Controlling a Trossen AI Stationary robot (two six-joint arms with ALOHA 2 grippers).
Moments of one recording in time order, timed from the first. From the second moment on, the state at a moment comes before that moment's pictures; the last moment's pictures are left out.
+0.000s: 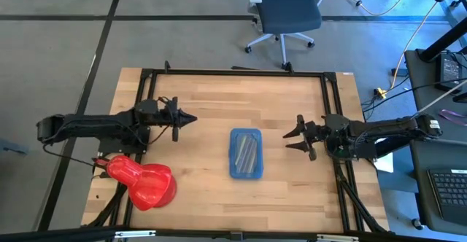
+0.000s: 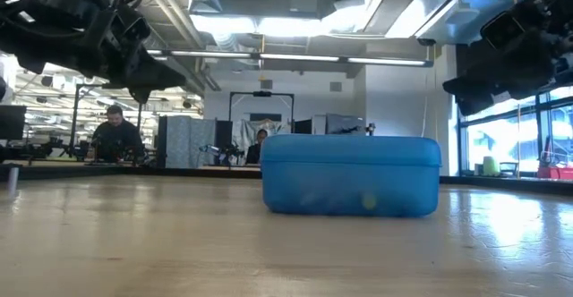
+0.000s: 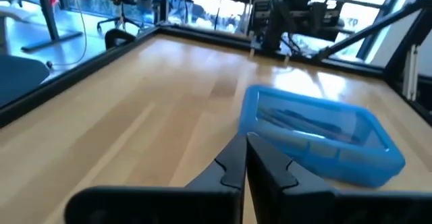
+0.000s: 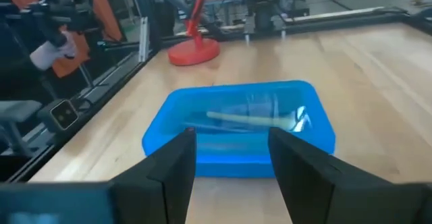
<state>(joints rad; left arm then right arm) 0.31 0.65 0.11 0.34 0.16 -0.14 -0.03 0.51 0.01 0.34 -0.23 0.13</state>
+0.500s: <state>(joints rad) 0.40 0.36 0.01 0.23 0.21 -0.20 -0.16 0.32 0.01 0.24 -0.23 0.16</state>
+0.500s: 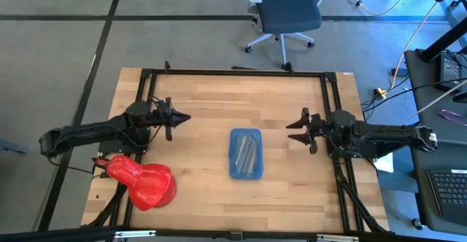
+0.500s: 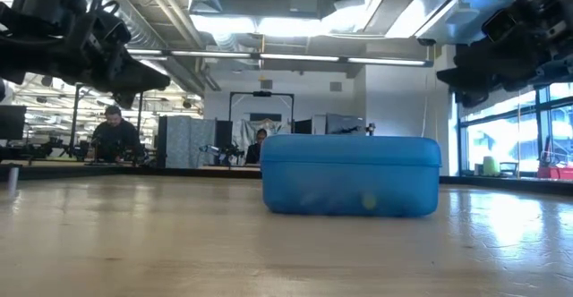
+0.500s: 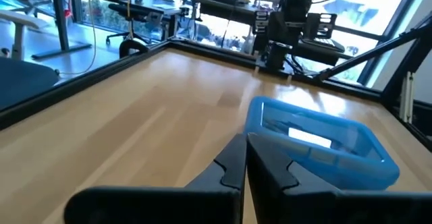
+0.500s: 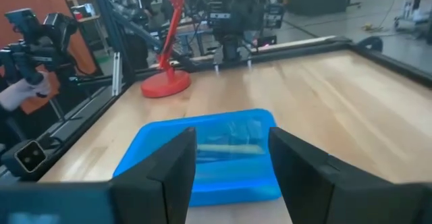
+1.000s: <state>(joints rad) 0.39 0.25 0.01 0.10 0.24 -0.22 -0.18 0.08 0.01 0.08 -0.23 0.13</state>
